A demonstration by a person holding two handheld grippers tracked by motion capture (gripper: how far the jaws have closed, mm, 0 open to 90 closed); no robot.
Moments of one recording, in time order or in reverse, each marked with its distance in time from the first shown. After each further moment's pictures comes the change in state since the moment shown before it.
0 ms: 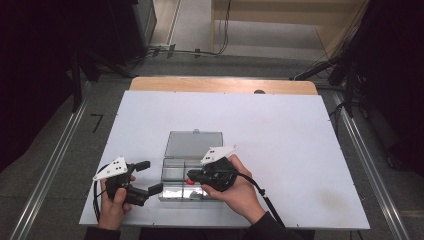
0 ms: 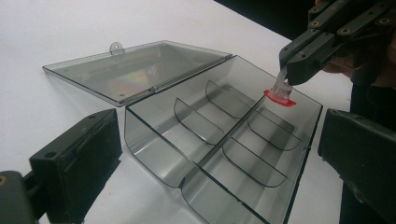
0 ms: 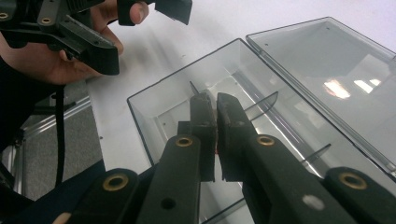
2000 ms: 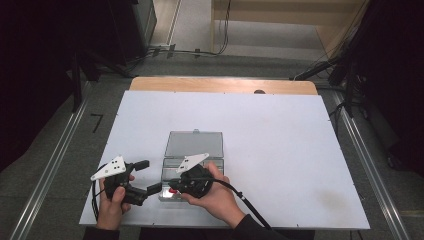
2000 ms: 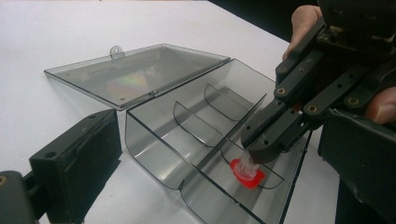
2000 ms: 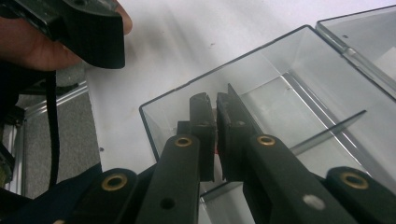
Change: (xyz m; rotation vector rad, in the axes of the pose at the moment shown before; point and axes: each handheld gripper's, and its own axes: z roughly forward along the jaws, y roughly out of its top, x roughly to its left) left arm 0.000 0.003 -0.003 -0.003 -0.007 -0.003; right arm 0.023 0.004 0.059 0.071 0.030 -0.050
